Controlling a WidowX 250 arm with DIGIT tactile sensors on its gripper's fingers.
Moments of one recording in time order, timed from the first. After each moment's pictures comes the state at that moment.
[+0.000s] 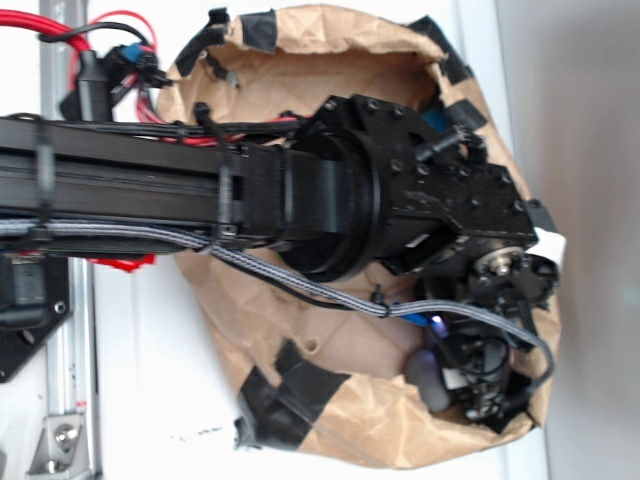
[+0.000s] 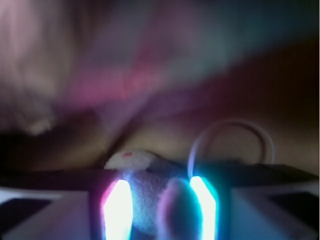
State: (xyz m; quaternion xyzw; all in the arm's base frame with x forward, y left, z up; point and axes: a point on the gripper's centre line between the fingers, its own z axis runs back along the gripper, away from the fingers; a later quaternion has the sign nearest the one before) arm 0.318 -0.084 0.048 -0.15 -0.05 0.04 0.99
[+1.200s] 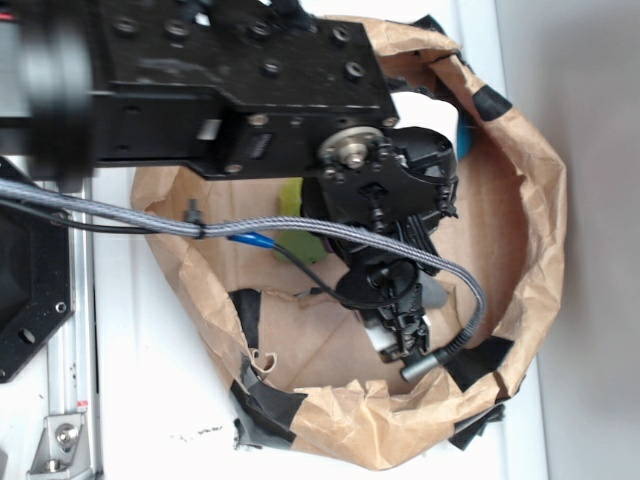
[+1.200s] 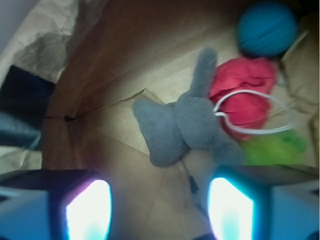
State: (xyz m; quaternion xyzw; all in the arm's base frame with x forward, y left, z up) arm 0.273 -0.038 0.104 -0.15 -0.05 0.18 0.97
